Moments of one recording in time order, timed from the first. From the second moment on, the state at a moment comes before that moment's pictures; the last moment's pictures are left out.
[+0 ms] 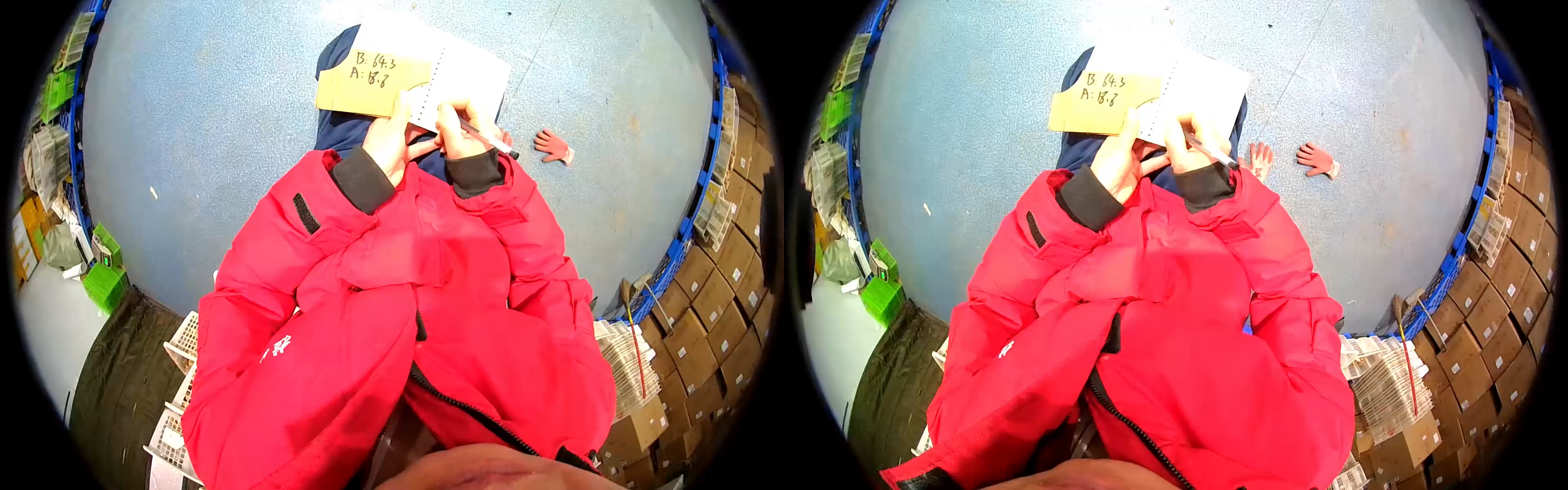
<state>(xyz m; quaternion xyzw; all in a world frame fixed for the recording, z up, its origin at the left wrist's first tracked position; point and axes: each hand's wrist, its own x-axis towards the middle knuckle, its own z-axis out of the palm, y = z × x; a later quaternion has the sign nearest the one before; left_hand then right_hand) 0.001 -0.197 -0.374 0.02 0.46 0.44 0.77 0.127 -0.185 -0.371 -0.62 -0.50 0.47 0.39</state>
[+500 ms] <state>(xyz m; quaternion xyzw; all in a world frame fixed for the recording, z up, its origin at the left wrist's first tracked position) -0.002 -0.198 -0.373 0.04 0.43 0.43 0.79 0.127 -0.184 -0.373 -0.62 -0.46 0.48 0.41</state>
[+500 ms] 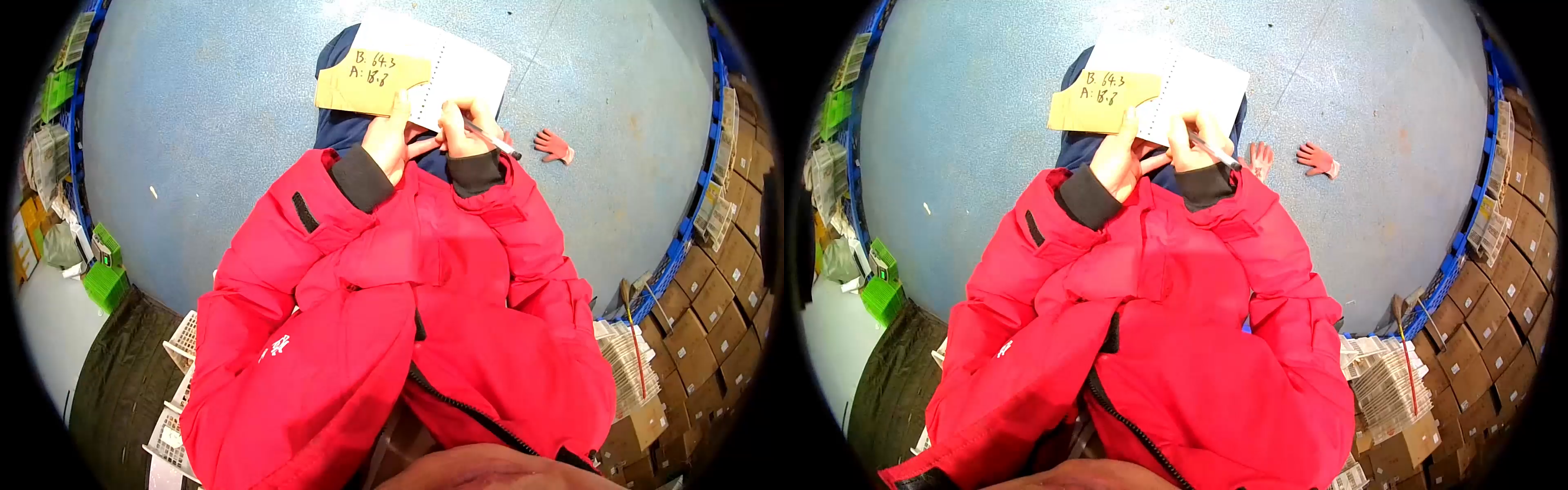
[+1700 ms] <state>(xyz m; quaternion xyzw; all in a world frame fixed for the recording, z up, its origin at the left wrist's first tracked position) -0.003 -0.198 -0.376 0.05 0.42 0.42 0.80 0.130 -0.186 -0.379 -0.61 -0.44 0.51 0.42</state>
